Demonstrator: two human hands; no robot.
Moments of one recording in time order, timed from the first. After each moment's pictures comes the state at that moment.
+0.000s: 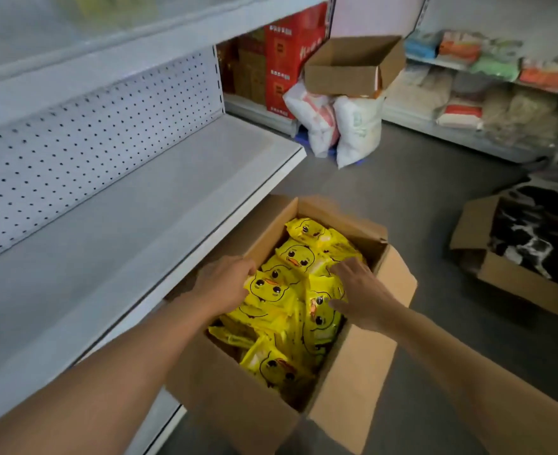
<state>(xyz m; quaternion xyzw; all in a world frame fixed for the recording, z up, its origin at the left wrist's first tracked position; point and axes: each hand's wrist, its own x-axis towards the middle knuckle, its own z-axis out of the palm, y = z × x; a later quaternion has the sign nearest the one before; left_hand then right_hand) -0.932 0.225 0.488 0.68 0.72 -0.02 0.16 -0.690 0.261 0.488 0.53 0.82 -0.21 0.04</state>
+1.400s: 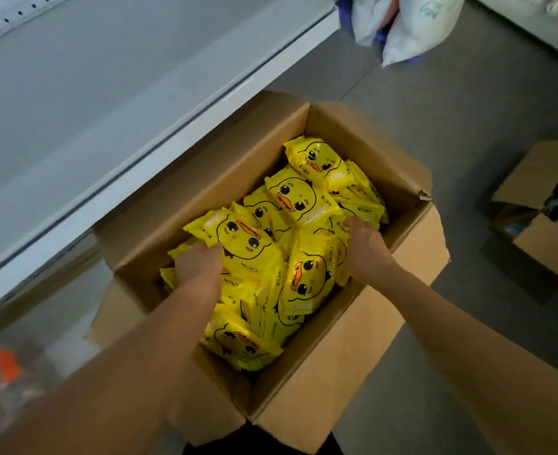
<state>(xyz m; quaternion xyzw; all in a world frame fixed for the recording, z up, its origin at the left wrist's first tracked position) -0.892 0.276 0.297 -0.01 0.84 0.34 0.42 -0.676 0.375 0.347 0.60 0.73 -0.32 0.10</state>
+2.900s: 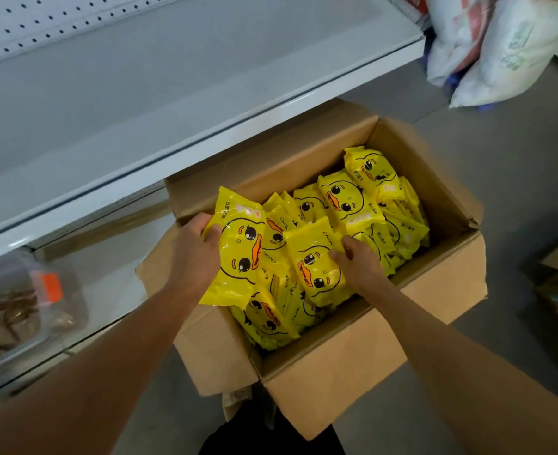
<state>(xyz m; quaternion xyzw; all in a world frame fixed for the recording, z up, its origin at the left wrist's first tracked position) -0.900 0.185 0.368 0.22 0.88 0.36 0.22 -0.704 0.336 0.314 0.52 0.74 -0.42 0.01</state>
